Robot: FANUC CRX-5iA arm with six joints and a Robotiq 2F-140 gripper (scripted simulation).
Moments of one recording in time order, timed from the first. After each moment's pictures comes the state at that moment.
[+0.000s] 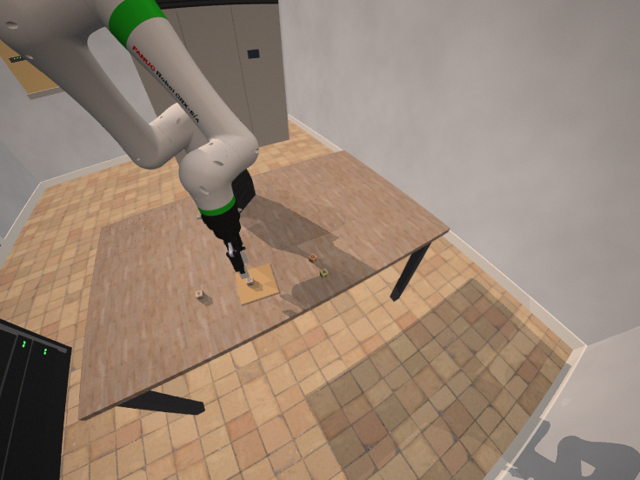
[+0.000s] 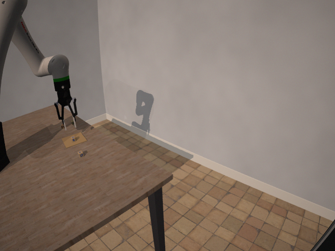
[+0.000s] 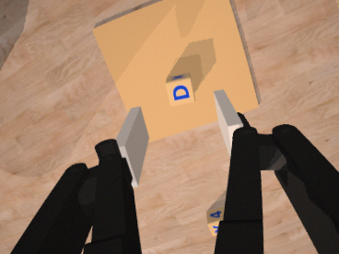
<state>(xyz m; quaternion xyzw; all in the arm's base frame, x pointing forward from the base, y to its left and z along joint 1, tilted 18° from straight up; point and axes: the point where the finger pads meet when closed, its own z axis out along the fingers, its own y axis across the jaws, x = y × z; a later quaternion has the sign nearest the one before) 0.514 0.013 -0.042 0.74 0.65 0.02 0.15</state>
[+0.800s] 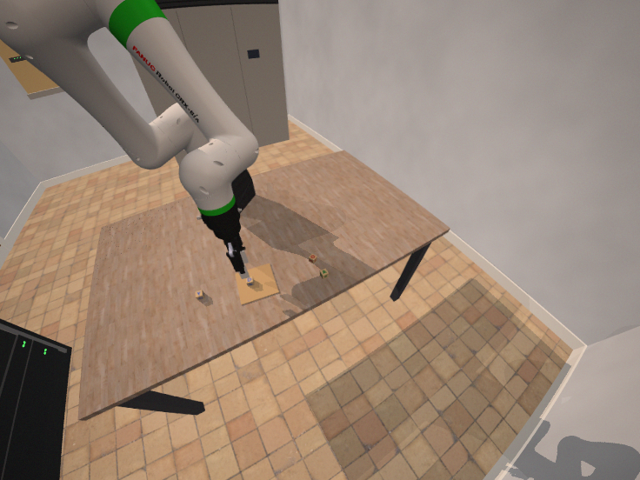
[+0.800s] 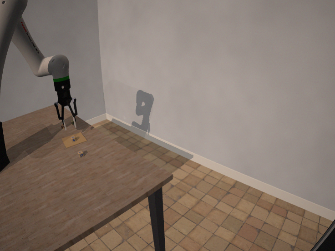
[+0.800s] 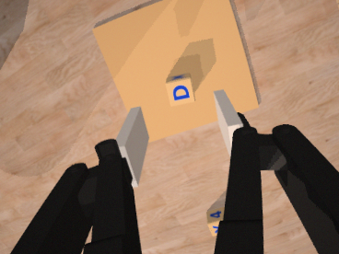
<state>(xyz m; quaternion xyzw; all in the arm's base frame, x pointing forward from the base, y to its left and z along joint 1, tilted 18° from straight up) 0.514 0.013 -0.042 0.74 0.65 0.02 0.15</state>
